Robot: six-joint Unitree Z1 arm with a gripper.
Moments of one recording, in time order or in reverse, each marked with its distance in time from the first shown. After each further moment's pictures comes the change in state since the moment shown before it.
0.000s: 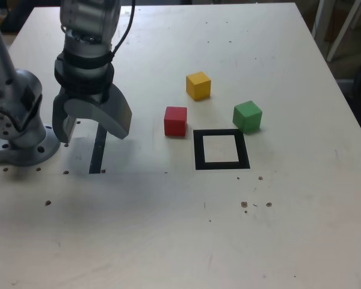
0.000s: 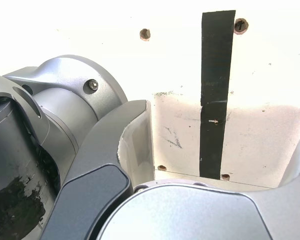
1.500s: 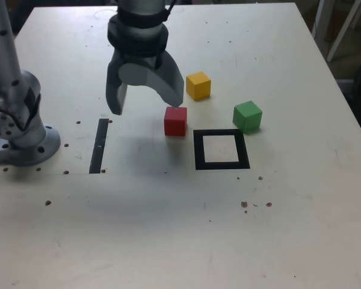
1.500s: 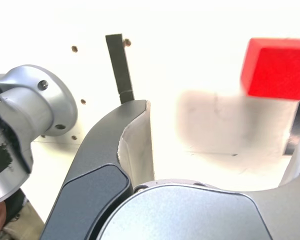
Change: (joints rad) arm 0.071 0.151 -0.449 0.223 0.041 0.082
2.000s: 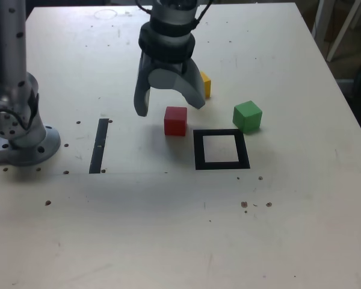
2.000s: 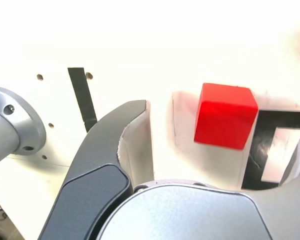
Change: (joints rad) arm 0.088 0.139 -0.055 -0.070 0.021 0.049
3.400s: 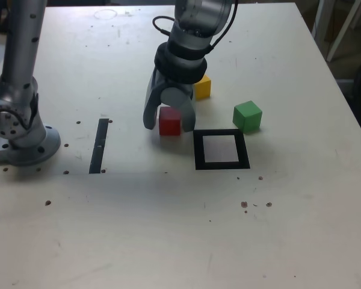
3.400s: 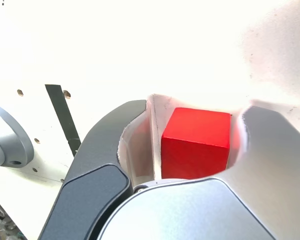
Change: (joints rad) arm 0.019 0.146 -0.011 -0.051 0.003 0.034
